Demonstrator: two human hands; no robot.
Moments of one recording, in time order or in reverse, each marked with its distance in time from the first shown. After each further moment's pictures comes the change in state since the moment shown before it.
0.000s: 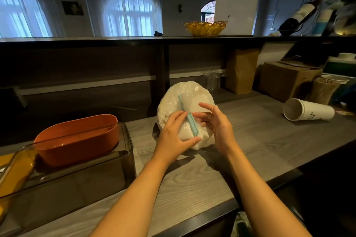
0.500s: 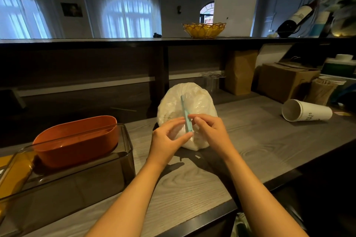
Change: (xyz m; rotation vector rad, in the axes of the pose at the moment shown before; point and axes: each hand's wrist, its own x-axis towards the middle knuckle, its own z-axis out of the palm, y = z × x) left_hand -0.009 -0.004 -0.007 -0.437 0.113 -0.020; right_hand -0.007 -0.001 0.005 -0.308 -0.110 -0.128
